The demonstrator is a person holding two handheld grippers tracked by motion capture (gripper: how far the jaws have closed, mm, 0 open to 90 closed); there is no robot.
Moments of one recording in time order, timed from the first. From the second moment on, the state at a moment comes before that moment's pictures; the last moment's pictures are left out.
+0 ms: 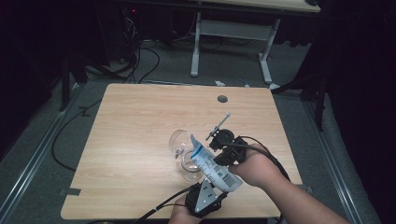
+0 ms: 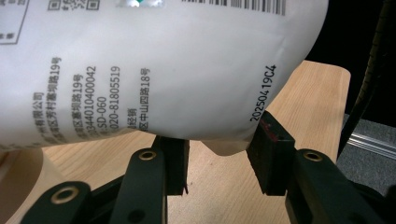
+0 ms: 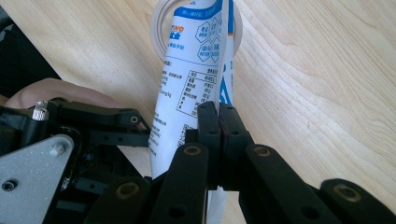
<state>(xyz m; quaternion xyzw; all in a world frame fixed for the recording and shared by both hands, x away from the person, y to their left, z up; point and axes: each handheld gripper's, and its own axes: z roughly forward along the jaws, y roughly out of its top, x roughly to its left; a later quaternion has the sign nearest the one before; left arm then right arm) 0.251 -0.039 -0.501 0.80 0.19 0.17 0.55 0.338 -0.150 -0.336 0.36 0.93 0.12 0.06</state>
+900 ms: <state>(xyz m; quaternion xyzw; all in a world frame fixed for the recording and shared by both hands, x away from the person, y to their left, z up) 0.255 -0.039 -0.495 0.79 0.20 0.16 0.56 0.340 -0.141 -0.330 0.34 0.93 0.12 0.06</state>
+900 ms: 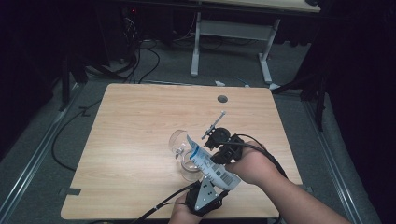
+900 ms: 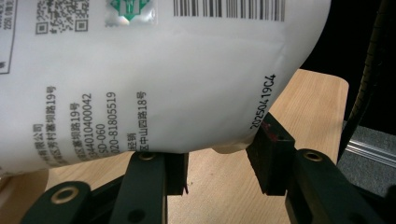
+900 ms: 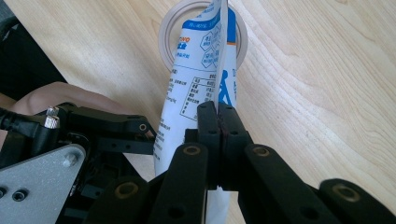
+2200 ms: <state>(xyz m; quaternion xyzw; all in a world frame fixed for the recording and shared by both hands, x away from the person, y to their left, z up) 0.256 -0.040 -0.490 0.78 0.19 0.17 0.56 0.342 -0.137 -0.326 0.33 0.94 0.11 0.06</state>
